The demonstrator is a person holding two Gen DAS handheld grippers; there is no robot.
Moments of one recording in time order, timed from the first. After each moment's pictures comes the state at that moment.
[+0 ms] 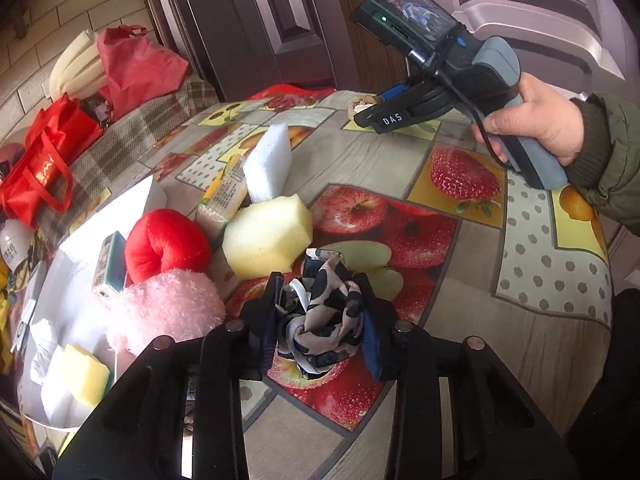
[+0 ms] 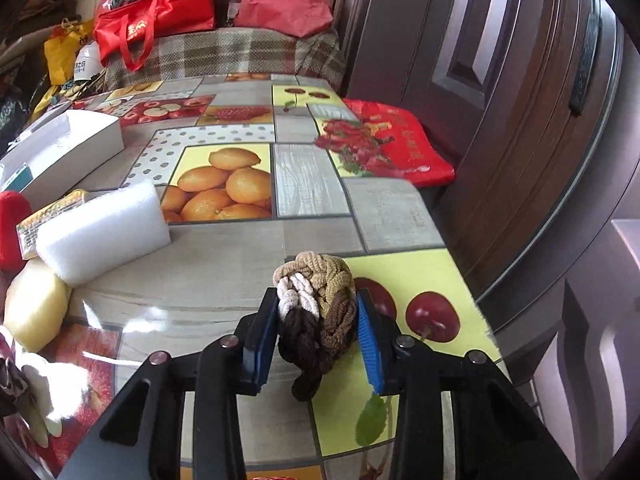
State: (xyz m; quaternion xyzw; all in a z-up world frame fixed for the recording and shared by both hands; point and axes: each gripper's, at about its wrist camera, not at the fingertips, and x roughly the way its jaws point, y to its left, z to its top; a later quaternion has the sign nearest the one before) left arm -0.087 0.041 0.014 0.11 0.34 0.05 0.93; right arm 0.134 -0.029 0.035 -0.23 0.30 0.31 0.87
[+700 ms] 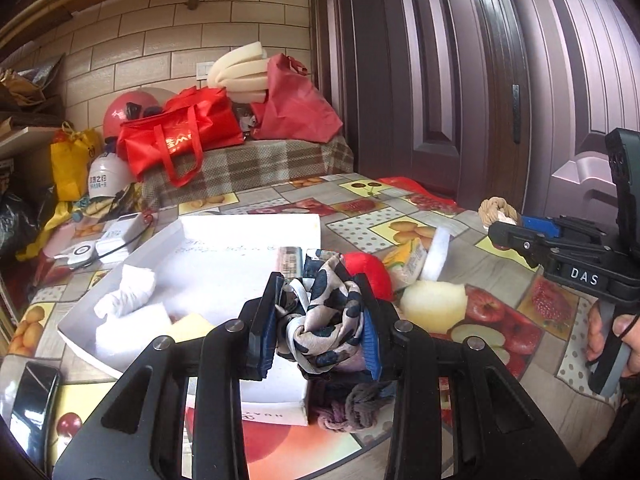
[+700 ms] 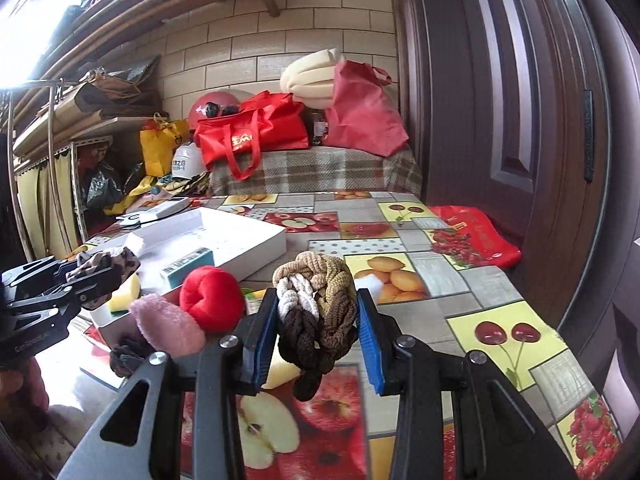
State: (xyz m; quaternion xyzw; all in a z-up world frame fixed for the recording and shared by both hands) left arm -0.167 0.137 0.050 -0.03 0.17 0.23 0.96; right arm 0.009 -0.020 0.077 -0.10 0.17 0.47 0.86
